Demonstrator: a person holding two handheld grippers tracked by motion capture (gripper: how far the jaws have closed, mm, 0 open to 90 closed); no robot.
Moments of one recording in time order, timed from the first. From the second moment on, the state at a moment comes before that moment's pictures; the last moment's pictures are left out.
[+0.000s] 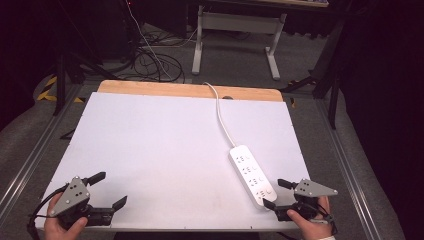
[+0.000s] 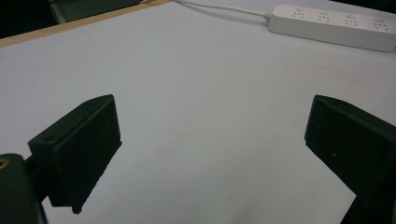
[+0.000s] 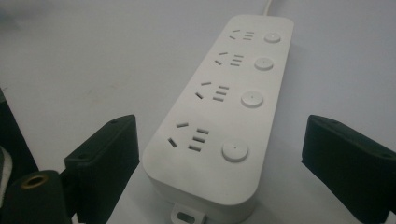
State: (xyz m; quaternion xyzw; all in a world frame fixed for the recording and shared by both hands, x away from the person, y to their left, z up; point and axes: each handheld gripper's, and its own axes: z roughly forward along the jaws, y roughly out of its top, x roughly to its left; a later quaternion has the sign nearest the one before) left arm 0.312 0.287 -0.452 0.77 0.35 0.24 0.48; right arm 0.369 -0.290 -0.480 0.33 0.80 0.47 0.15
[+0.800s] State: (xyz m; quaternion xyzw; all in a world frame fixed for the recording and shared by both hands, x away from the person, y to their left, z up) left arm 0.314 0.287 -0.455 0.76 0.36 0.24 0.48; right arm 0.363 -0.286 -0.482 0.31 0.80 0.49 0.17
